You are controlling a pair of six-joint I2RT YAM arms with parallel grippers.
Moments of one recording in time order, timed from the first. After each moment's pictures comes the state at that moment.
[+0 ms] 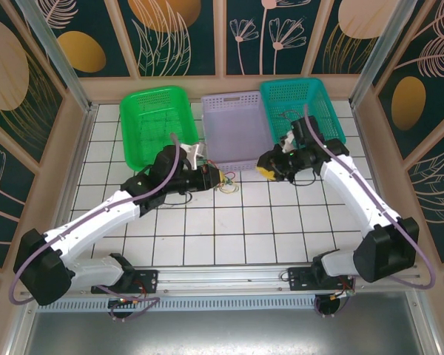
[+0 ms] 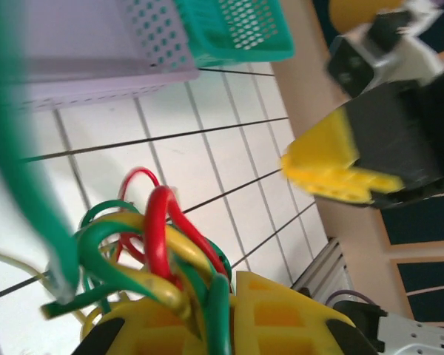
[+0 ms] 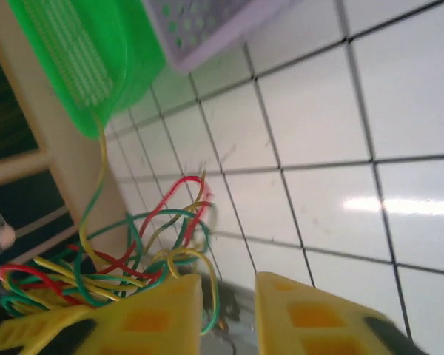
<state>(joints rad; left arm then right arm) -0.73 1.22 0.92 -0.22 0.34 -0.84 0.34 1.33 1.21 -0.88 -0.60 0.83</state>
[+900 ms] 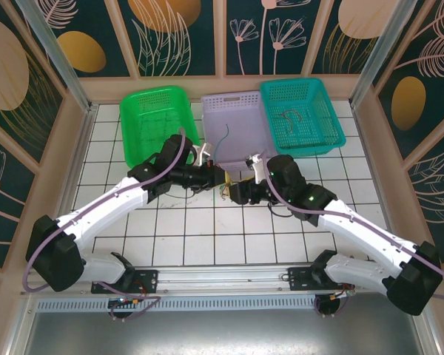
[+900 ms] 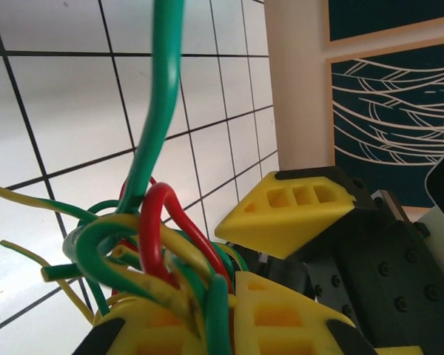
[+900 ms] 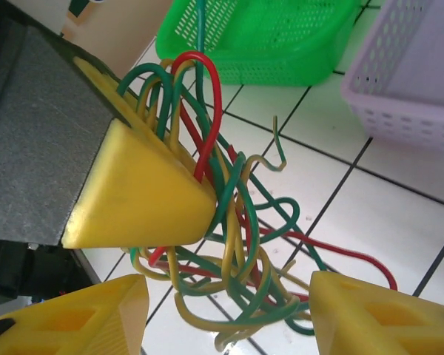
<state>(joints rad) -0.68 1.35 1.04 -0.31 0.61 -0.97 0.78 1.05 0.81 -0.30 -0.29 0.39</state>
